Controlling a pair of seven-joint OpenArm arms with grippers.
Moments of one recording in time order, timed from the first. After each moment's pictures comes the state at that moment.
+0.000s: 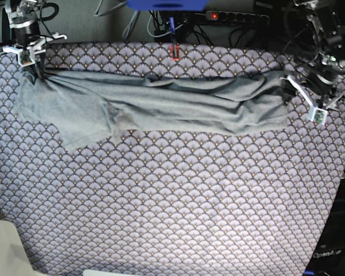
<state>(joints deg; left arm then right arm) 15.3 -11.9 -30.9 95.6 -3.4 -37.2 35.3 -24.7 -1.4 50.1 81.7 -35.0 40.5 28.8</state>
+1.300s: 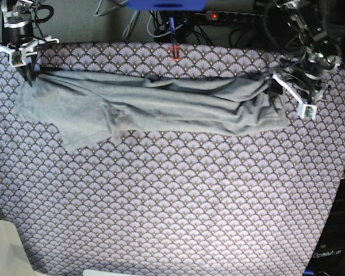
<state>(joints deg) 12.9 -1.0 -35.5 95.7 -3.4 -39.8 41.4 -22.6 -2.0 54.9 81.7 -35.0 40.5 29.2</state>
